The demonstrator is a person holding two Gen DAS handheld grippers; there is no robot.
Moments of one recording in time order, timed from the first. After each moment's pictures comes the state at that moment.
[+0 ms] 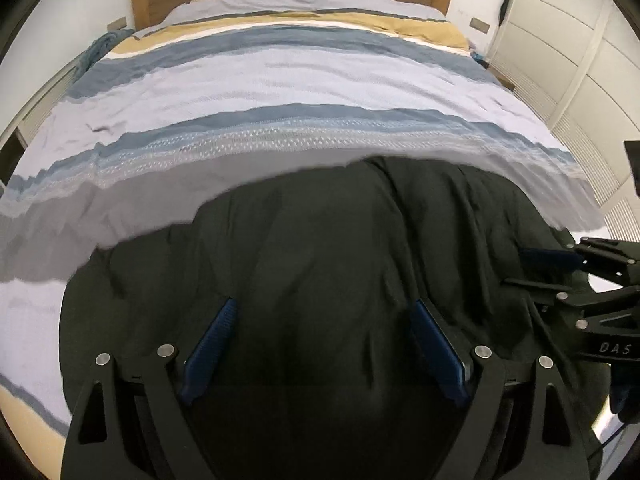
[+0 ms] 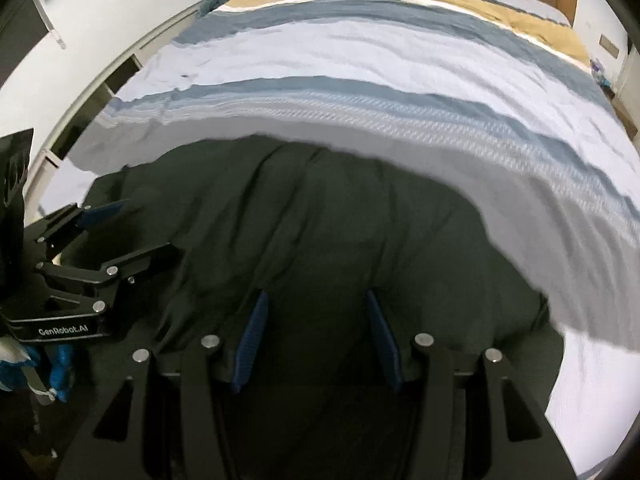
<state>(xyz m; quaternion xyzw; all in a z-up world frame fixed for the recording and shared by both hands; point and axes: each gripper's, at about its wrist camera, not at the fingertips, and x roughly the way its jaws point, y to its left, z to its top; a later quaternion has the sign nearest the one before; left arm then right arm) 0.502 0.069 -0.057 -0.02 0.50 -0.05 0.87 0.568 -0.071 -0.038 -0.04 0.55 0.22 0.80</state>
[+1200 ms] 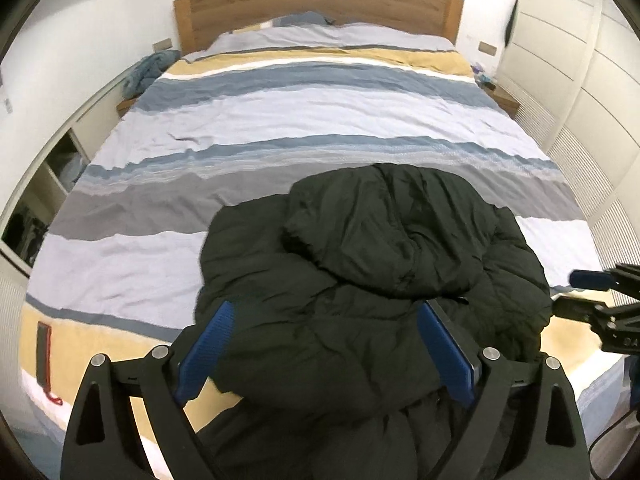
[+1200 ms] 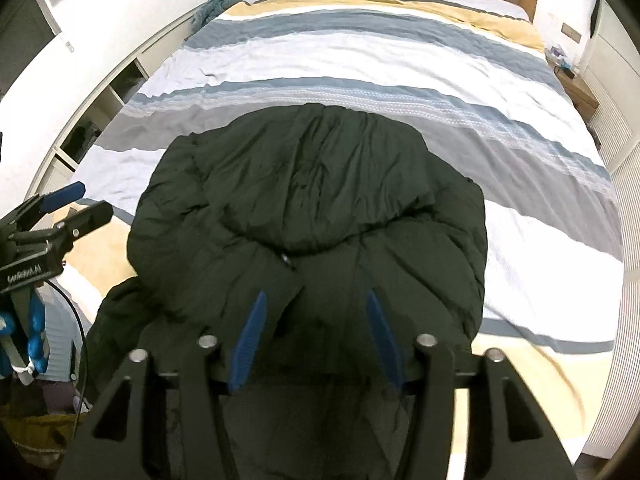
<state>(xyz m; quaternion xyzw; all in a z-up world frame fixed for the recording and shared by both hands) 0.340 0.099 0.075 -0.01 0.46 0.01 0.89 0.395 -0.101 0.085 -0.03 0.56 0.18 0.81</state>
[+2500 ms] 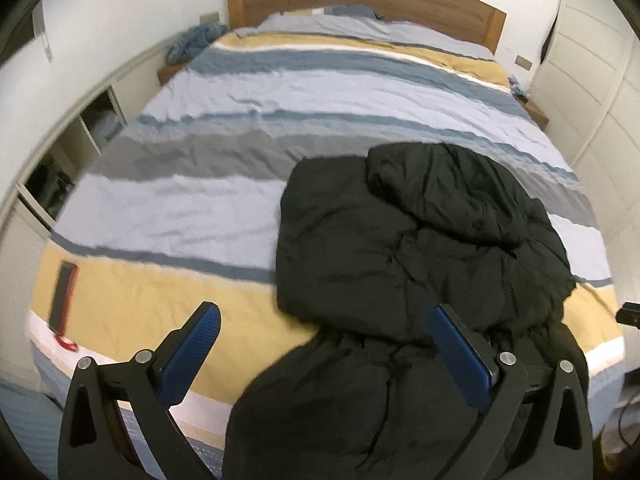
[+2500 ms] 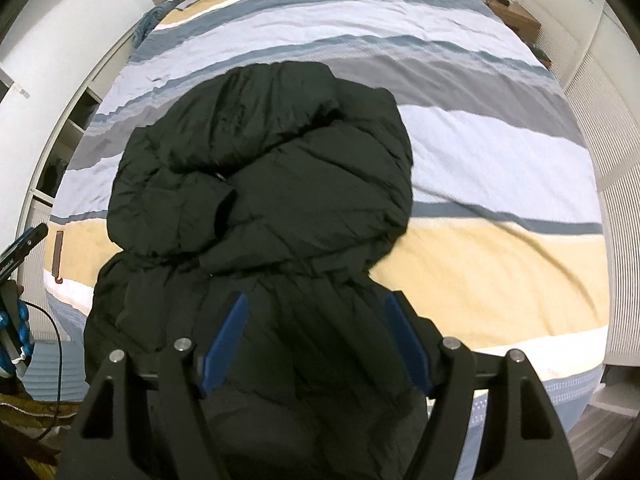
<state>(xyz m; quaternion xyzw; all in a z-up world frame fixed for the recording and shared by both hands) 0.257 0.196 0.062 -0.06 0.48 0.04 0.87 0.318 -0.189 0.075 0.04 0.60 0.09 0.79</state>
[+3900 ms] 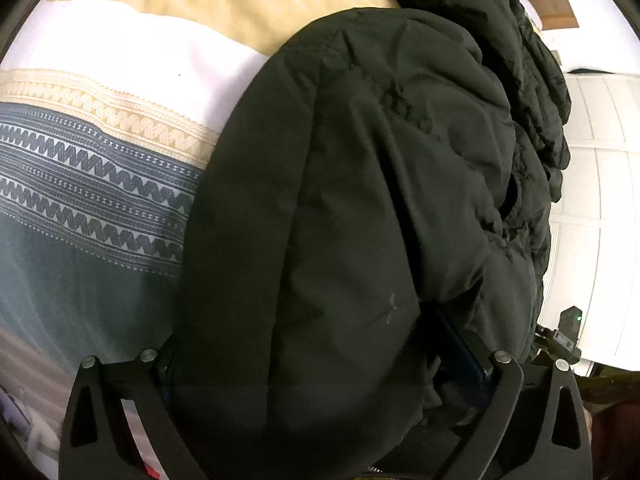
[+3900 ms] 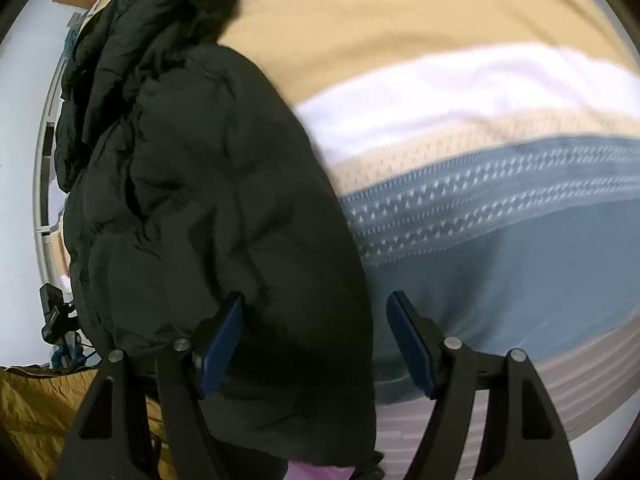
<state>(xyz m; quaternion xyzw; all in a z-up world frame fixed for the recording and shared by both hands) 0.119 0.263 -0.143 -0.33 0.67 -0.06 0.66 0.160 -0.323 -0.088 0.22 0.72 0.05 0.66</state>
